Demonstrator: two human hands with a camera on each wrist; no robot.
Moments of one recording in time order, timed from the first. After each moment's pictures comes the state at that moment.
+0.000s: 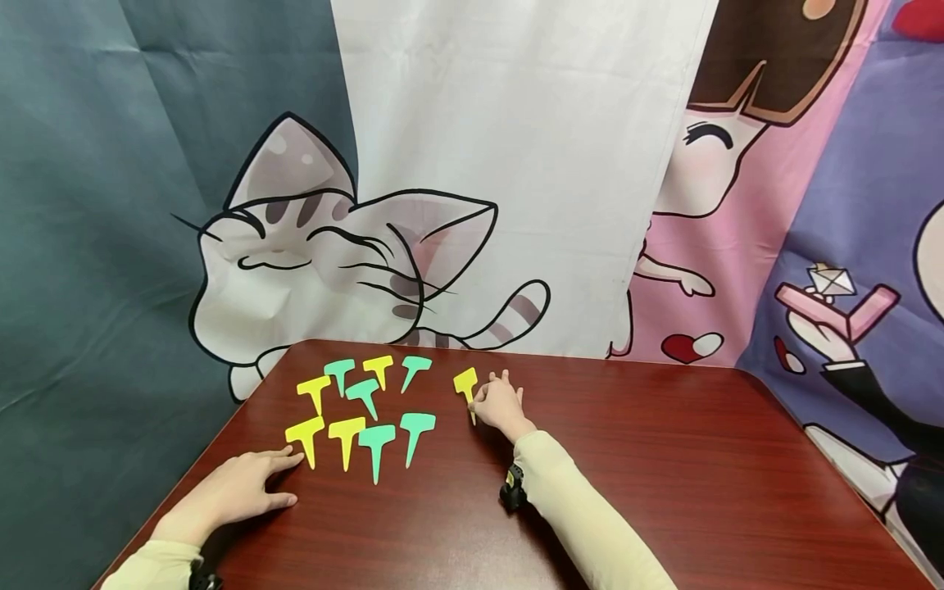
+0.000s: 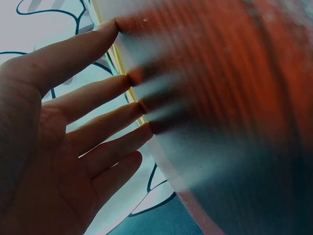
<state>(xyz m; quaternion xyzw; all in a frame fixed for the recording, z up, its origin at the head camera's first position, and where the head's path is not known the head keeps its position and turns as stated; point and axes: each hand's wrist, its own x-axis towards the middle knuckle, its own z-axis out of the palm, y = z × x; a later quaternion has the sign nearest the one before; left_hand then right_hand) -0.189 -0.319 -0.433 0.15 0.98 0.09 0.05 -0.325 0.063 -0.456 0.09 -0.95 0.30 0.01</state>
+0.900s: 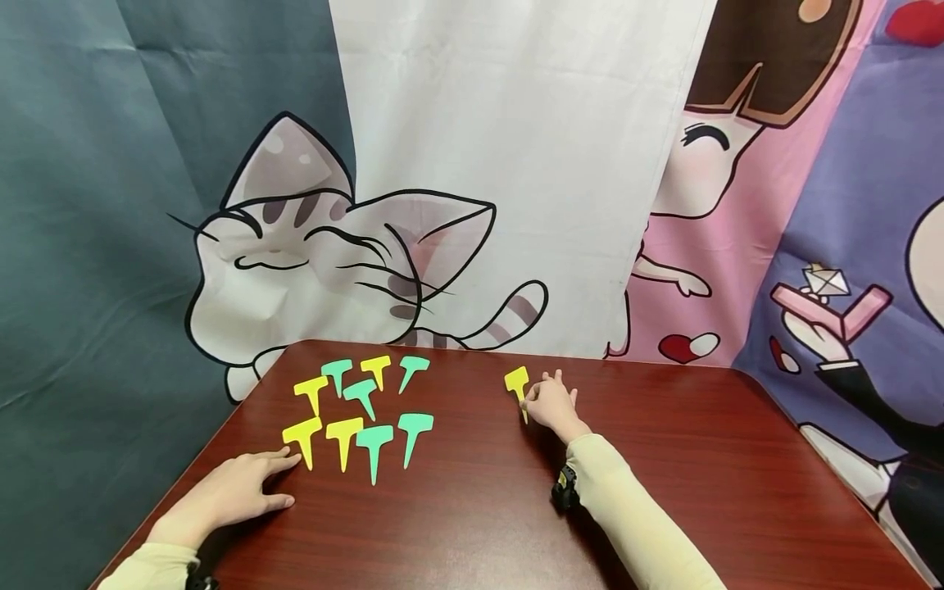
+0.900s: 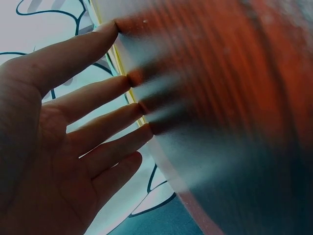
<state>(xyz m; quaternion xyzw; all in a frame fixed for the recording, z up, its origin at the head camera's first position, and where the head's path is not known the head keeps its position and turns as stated) -0.189 -0.319 -0.433 0.15 0.98 0.09 0.06 -0.321 0.146 -0.450 0.04 -0.96 0.27 0.02</state>
